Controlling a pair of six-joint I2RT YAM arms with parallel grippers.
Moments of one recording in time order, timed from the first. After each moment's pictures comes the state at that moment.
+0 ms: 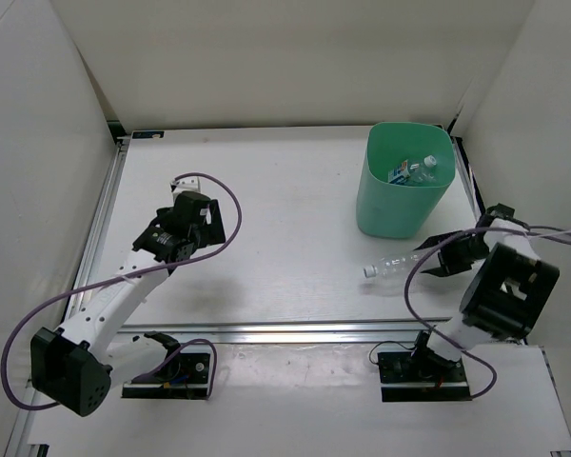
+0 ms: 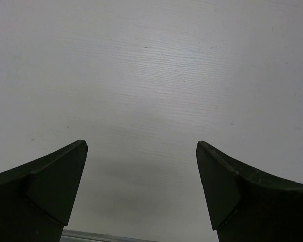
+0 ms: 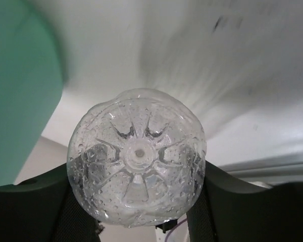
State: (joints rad) left arm -0.45 1.10 0.92 -0.62 -0.42 -0.43; right arm -0.49 1.60 0.95 -0.87 -0.47 0.75
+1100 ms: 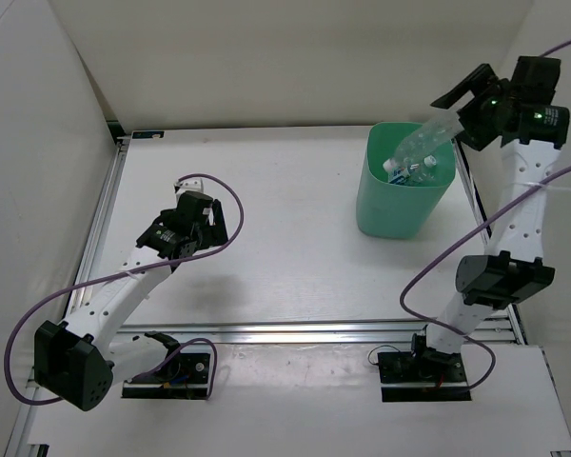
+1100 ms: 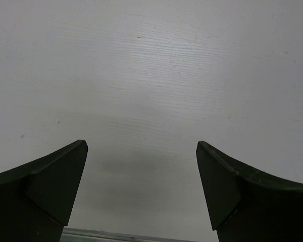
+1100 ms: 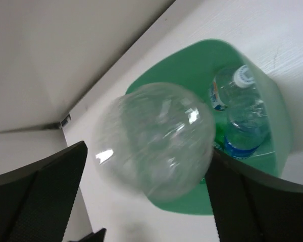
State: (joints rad) left arm -0.45 1.14 0.92 -0.63 -0.38 -0.45; right arm -0.21 1.73 2.23 -1.08 -0.30 0.70
